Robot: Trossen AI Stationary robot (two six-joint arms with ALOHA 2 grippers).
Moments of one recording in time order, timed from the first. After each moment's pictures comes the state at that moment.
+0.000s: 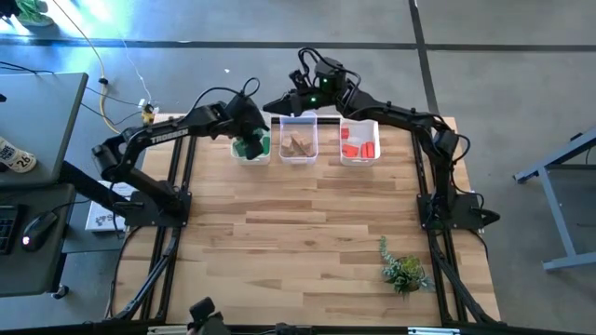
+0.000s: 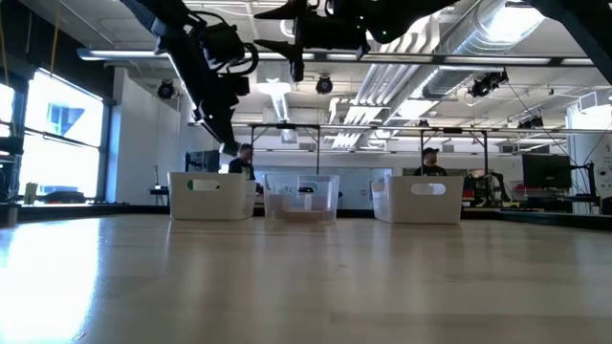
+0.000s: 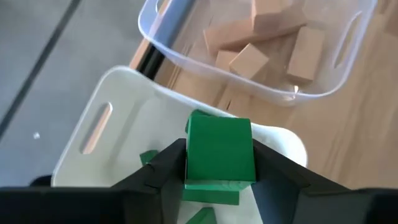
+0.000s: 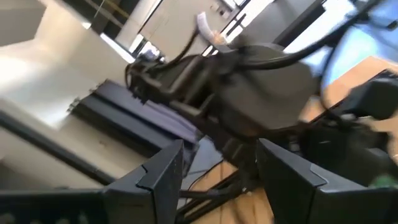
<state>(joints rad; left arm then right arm) 0.76 1.46 1.08 -0.59 -0.06 0.27 -0.50 1.97 1.78 0.17 -0.72 0.78</state>
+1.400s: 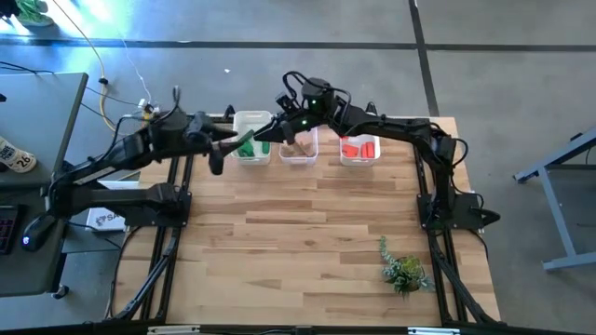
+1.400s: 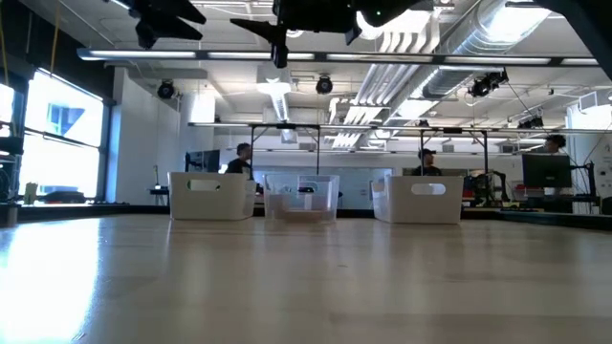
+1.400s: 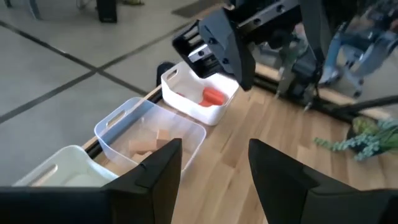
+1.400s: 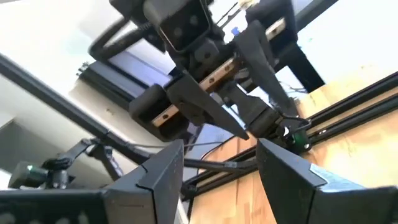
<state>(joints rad) 0.53 0.78 0.92 -0.51 0.02 -0.16 -0.36 1.97 1.78 0.10 -0.71 0.70</state>
